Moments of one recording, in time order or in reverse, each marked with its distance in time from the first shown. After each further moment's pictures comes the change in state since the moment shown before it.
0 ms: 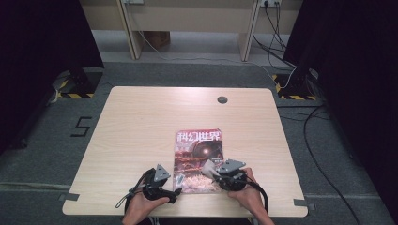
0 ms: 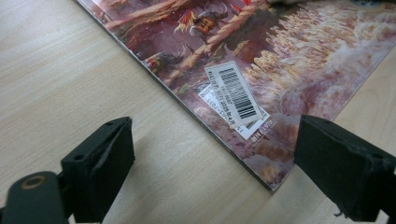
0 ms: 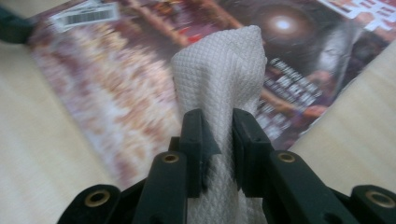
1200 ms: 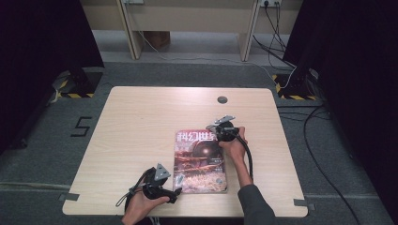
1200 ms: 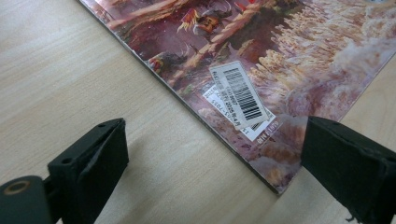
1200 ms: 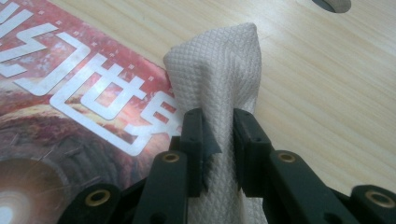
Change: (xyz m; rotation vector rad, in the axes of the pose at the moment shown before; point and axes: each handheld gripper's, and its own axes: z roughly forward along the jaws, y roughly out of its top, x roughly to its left) left arm 0.002 0.001 0.002 0.006 -0.001 0.005; right arm -0.111 0.081 0.081 0.062 -0.288 0.188
